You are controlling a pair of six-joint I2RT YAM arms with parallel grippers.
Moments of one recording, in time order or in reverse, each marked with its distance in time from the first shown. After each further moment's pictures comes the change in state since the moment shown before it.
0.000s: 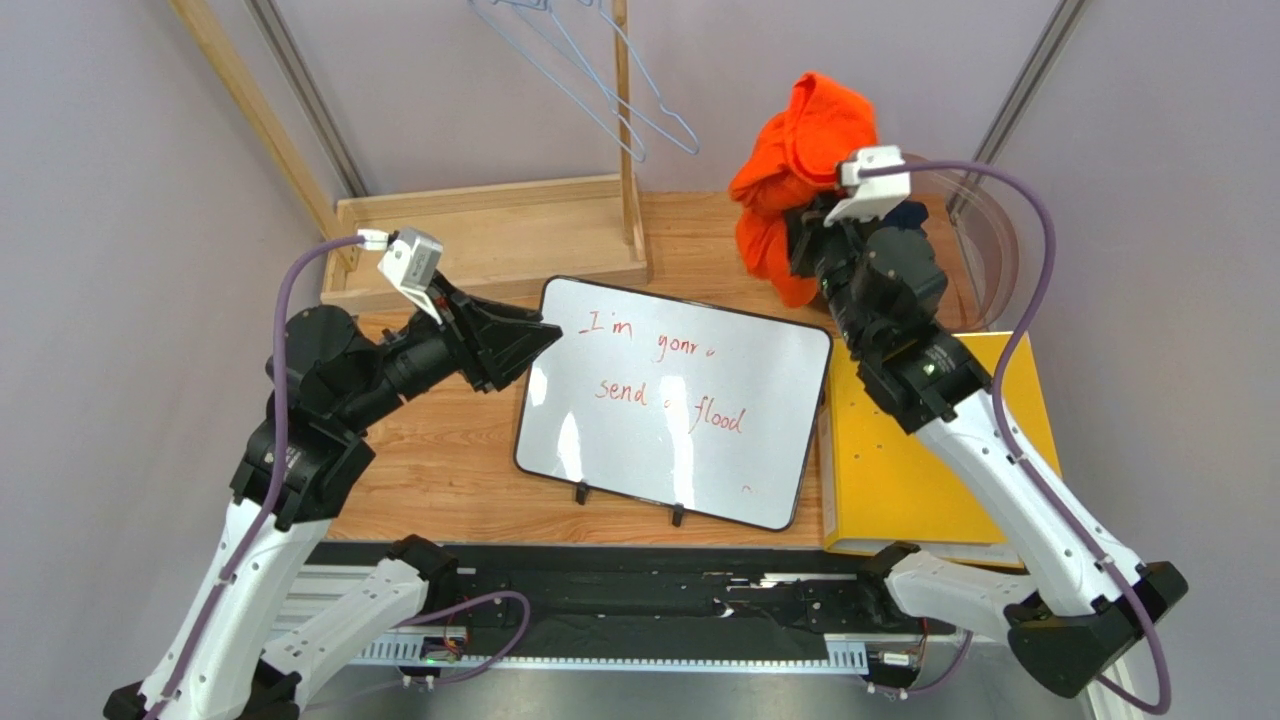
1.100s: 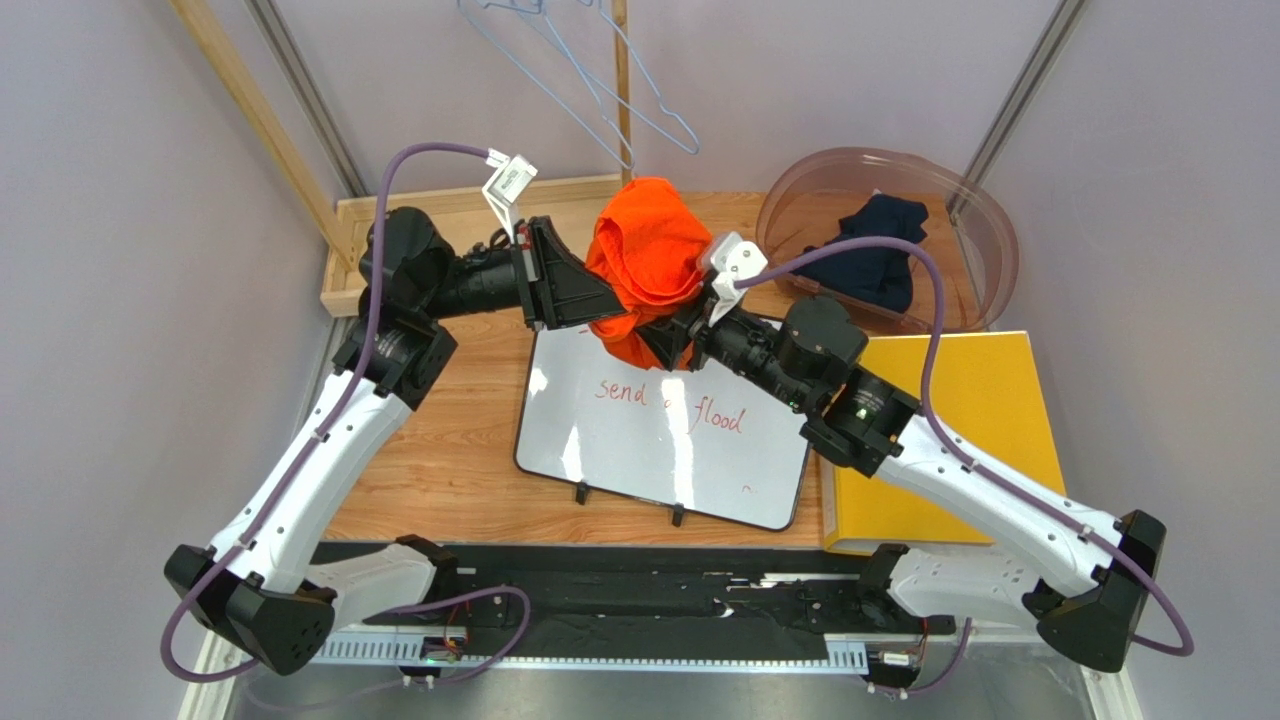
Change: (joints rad) left arm 0.022 0.357 0.069 0.456 0.568 -0.398; right arm 0.300 0.043 -0.136 0.212 -0.369 -0.108
